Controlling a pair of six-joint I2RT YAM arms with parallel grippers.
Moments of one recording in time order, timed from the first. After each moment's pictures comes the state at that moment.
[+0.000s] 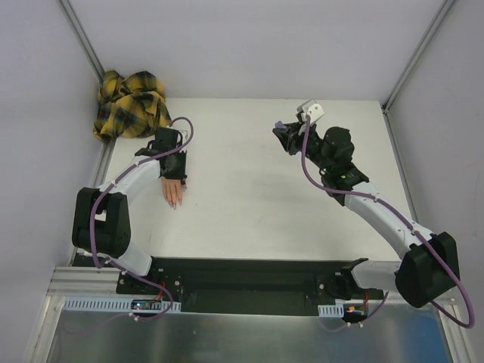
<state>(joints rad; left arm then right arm) -0.19 1.55 1.03 -0.50 0.06 -0.12 0.50 1.26 0.95 0.32 -0.23 -0.03</state>
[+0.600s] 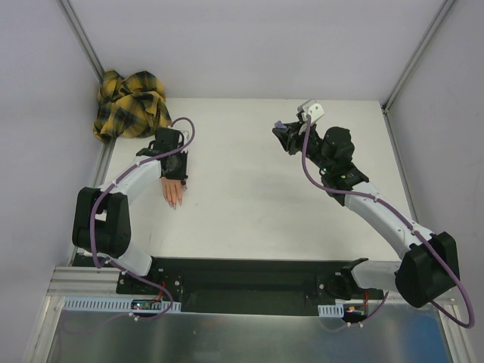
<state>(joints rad) -0.20 1.55 1.03 -0.50 0.04 -0.12 0.50 1.26 0.95 0.32 -0.23 -0.02</state>
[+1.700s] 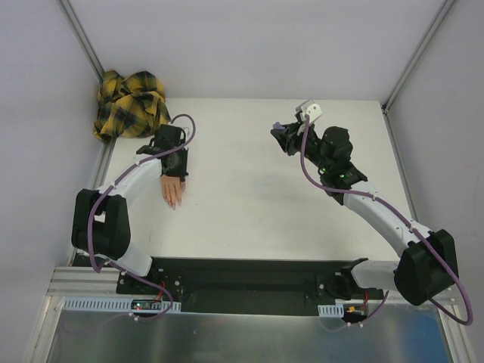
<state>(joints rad) -0.22 1.53 1.06 -0.53 -0.01 -0.13 0.50 1.27 0.95 0.33 -0.25 -0.02</state>
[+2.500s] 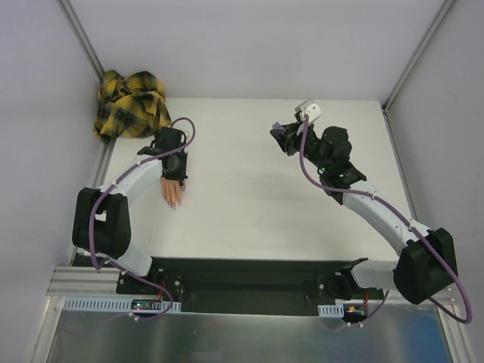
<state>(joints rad) -0.22 1.55 1.05 -0.56 -0.04 -0.14 0.50 1.28 0.95 0.33 -0.25 -0.01</state>
